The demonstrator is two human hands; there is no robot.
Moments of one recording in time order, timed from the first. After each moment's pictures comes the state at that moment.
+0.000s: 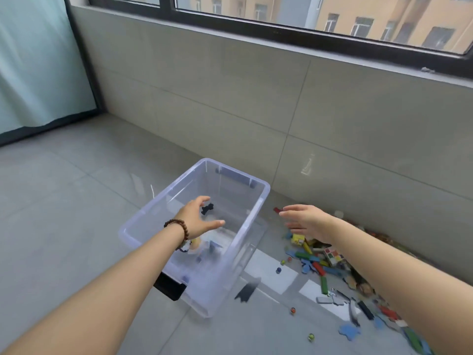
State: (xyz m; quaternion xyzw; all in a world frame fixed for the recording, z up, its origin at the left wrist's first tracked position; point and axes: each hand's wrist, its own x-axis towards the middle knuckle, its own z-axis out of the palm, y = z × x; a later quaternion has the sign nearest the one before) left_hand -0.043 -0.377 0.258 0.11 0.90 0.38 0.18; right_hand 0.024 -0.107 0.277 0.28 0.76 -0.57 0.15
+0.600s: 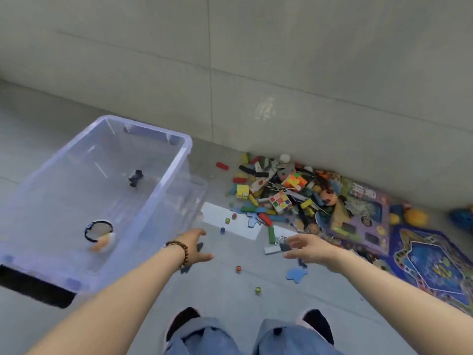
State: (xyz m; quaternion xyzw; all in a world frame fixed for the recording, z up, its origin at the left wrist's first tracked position) left_hand 0.019 -0.207 0.097 0.21 0.89 0.09 0.39; right_hand 0.177 0.061 0.121 0.33 0.75 -0.49 0.29
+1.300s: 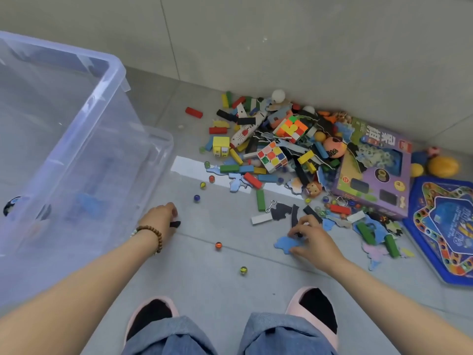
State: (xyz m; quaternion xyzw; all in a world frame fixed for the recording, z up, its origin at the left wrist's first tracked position) left_hand -0.008 -0.177 -0.040 0.21 0.93 0.04 0.30; right_hand 0.222 0.099 -0.036 0.29 0.88 -0.33 0.18
